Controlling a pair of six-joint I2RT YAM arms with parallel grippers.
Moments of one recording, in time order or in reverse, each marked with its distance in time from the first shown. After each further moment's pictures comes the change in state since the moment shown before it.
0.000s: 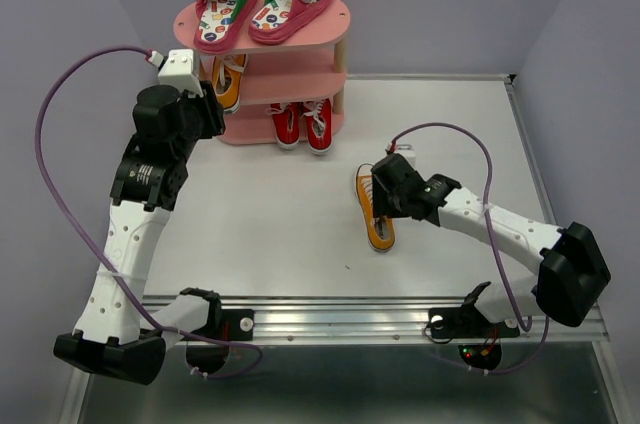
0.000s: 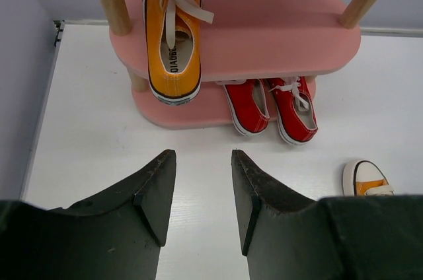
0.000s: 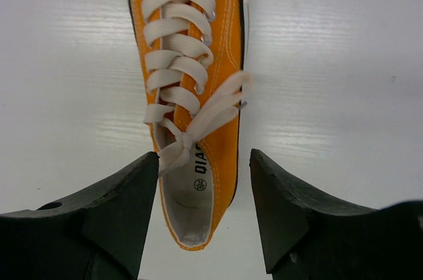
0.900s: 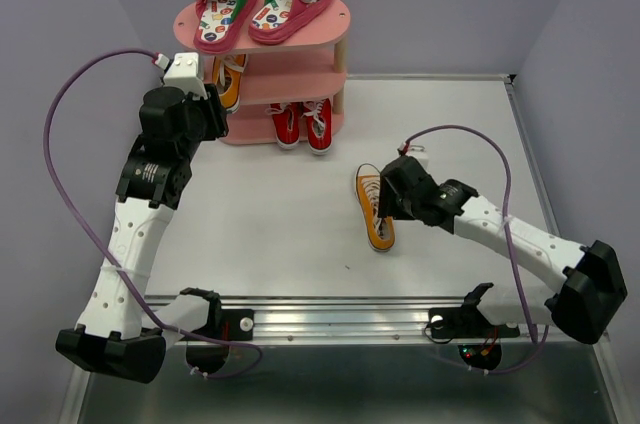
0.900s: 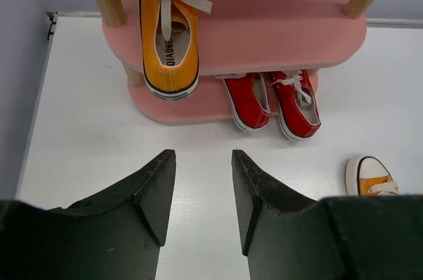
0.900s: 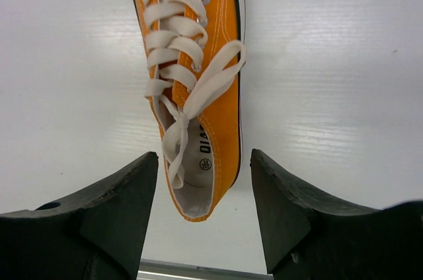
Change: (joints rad) left arm 0.000 0.006 -0.043 0.030 0.007 0.000; right arm 0.000 -0.091 -0.061 -0.041 -0.034 0.082
